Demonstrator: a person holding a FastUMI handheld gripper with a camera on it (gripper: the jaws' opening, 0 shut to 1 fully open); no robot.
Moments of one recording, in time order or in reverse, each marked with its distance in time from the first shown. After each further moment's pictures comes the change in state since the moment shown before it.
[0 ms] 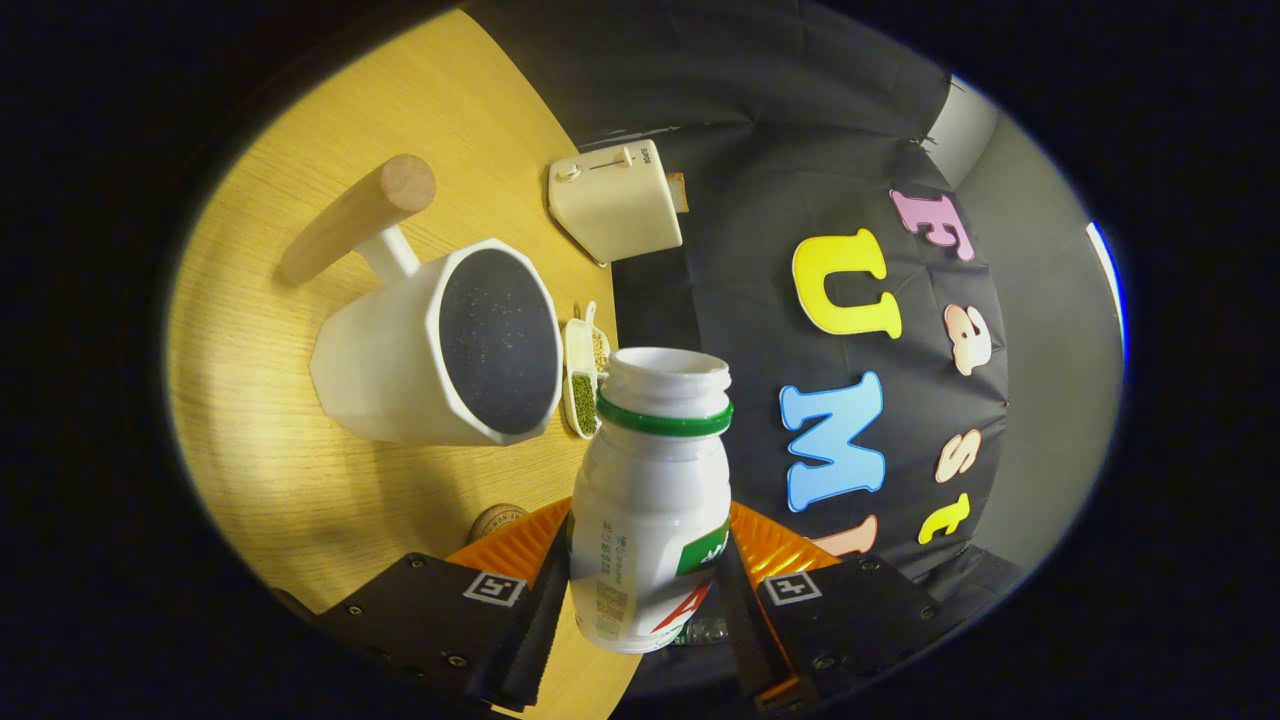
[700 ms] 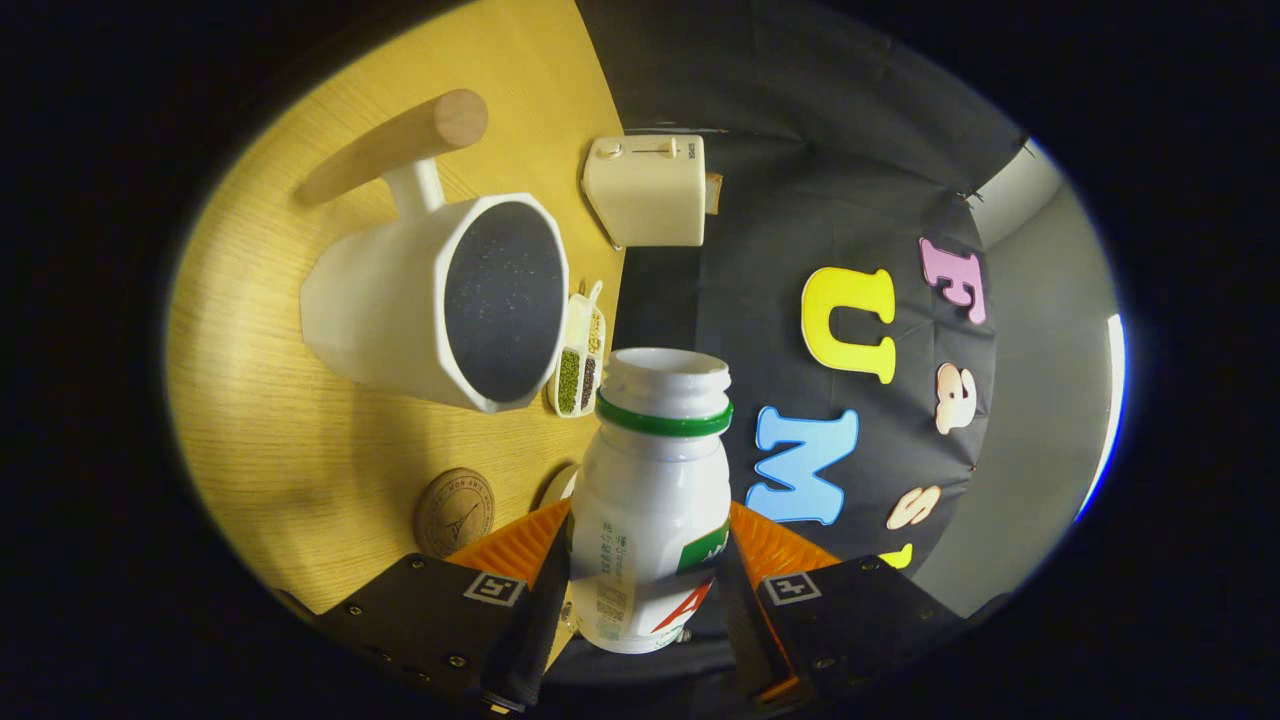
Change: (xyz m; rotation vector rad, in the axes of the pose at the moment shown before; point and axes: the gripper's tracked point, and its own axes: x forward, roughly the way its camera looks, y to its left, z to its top) arm 0.000 -0.018 -0.002 -0.228 0.029 -0.052
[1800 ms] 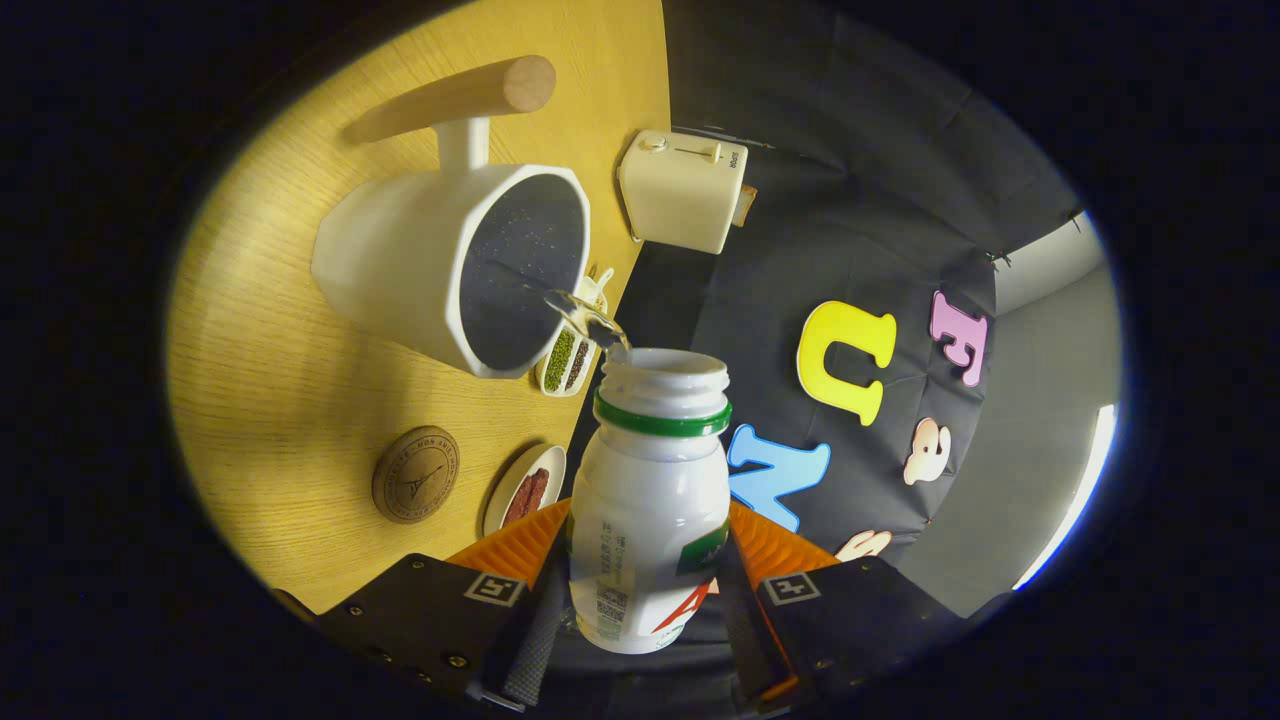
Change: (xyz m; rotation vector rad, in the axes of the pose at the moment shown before) arm 0.002 -0.020 -0.002 -0.199 0.012 -0.034
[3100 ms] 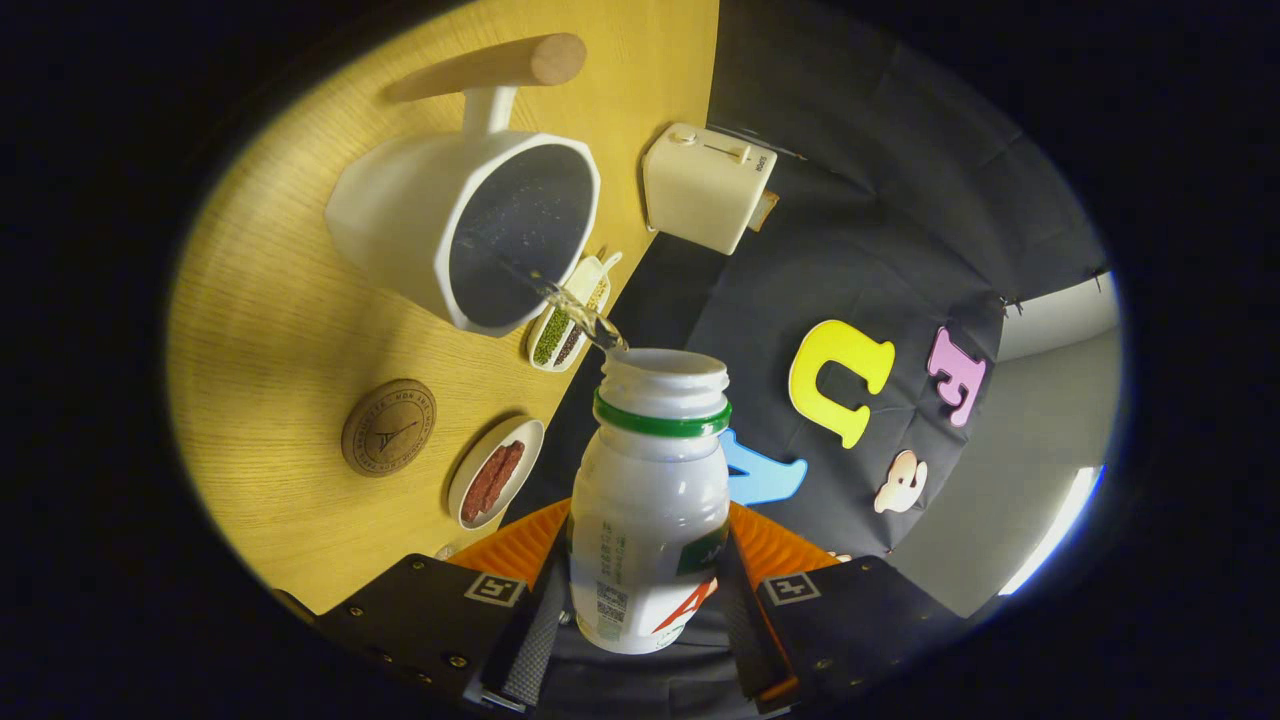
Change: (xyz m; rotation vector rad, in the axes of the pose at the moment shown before) arm -0.002 -0.021 -0.006 -0.161 0.030 -0.013
